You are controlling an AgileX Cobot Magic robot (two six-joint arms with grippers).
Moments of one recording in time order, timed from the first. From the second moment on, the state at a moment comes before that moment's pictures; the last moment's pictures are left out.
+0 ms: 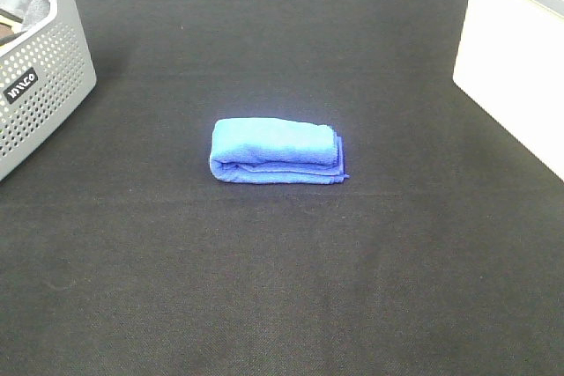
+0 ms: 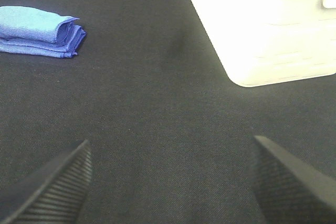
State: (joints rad) left arm 0.03 0.00 -0.50 -0.10 1.06 0.10; right arm 0.01 0.00 -0.51 0.09 1.07 -0.10
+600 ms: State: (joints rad) left arm 0.03 0.00 -0.50 -0.10 1.06 0.10; right arm 0.01 0.00 -0.51 0.09 1.07 -0.10
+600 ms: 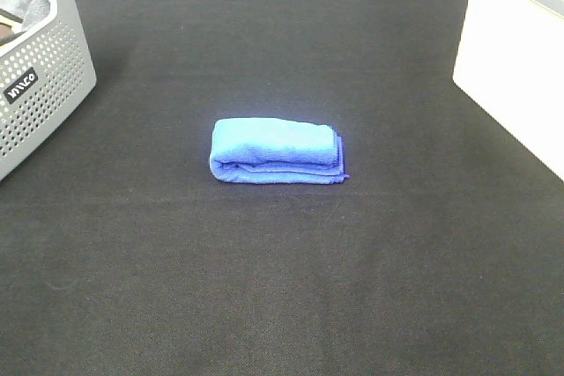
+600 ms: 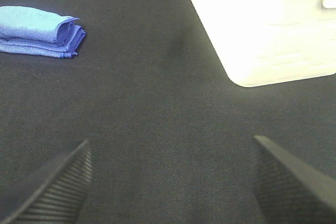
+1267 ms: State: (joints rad) left arm 0.03 0.00 -0.50 -0.10 1.06 0.10; right arm 0.01 0.00 -0.51 0.09 1.07 -0.10
